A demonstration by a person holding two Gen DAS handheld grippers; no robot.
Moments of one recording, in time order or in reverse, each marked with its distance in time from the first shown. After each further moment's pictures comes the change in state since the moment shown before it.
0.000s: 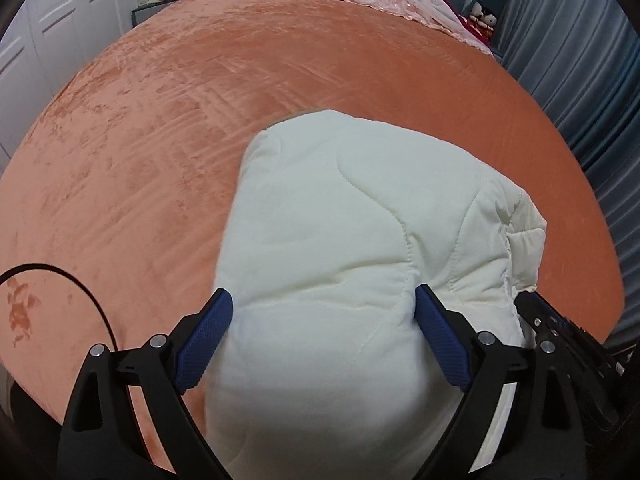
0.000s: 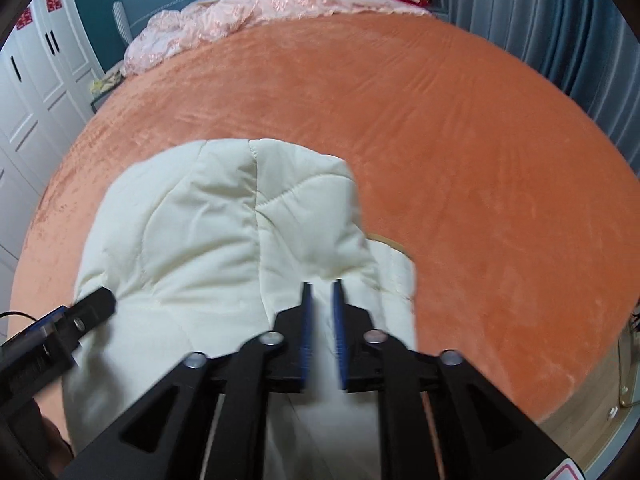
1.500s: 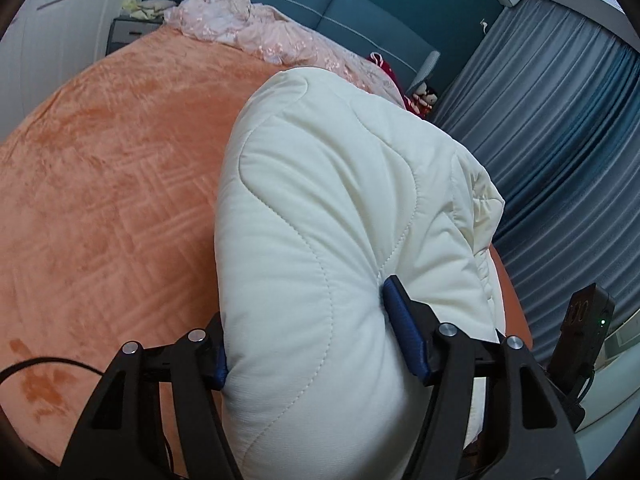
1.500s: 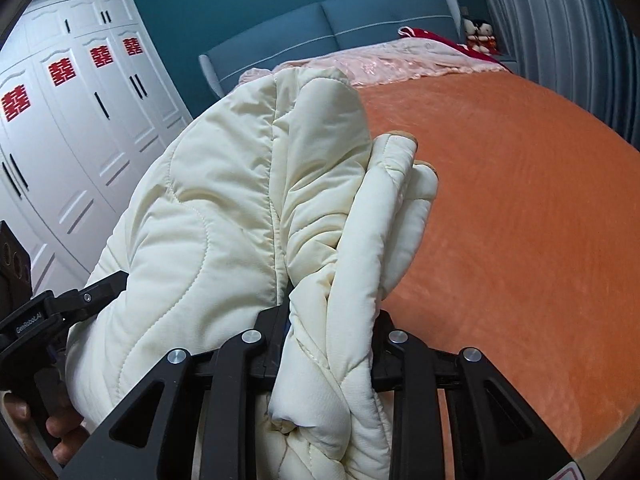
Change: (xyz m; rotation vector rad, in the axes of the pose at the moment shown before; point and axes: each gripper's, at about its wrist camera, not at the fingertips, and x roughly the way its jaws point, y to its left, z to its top) left arm -0.103 0.110 0.075 -0.051 -0.210 -0.336; right arm -0.061 0.114 0.047 -0.045 -0.207 0.334
